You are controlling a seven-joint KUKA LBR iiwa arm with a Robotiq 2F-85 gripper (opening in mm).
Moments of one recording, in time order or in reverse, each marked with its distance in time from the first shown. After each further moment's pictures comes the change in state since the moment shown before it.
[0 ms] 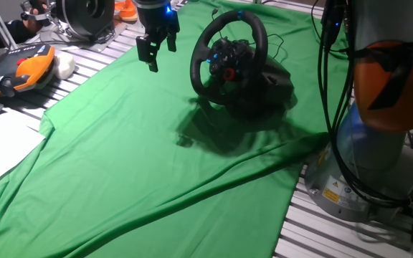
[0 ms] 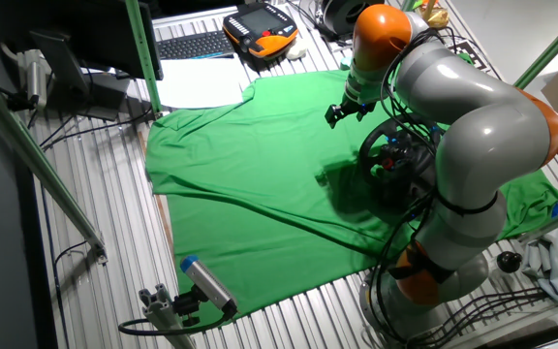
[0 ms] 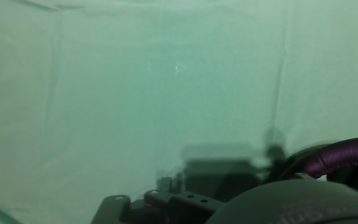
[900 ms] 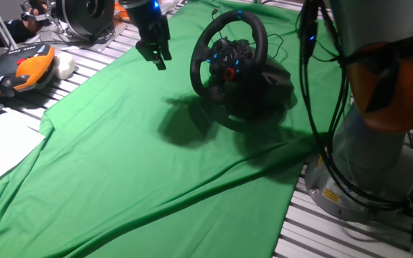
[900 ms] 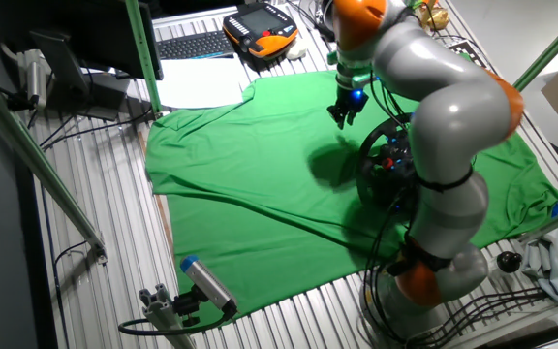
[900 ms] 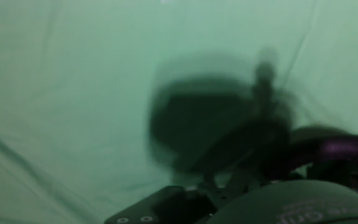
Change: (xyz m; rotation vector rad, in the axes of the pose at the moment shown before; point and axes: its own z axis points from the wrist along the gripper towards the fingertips) arm 0.000 0.000 0.000 0.027 0.298 -0.159
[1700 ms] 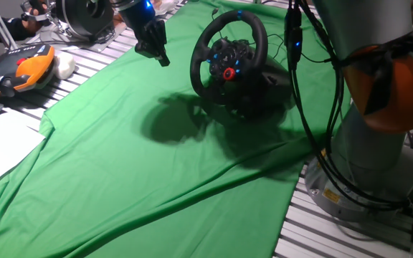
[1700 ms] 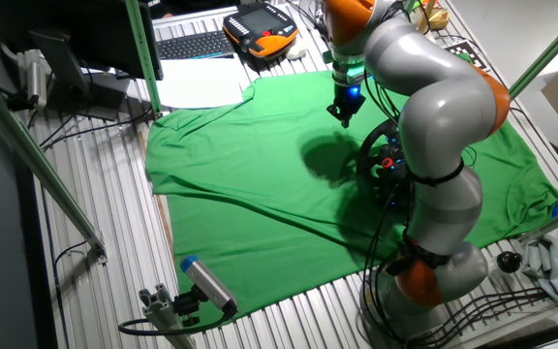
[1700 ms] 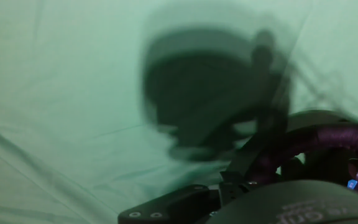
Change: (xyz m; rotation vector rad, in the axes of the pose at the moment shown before) arm 0.000 0.000 0.000 0.007 0.043 0.013
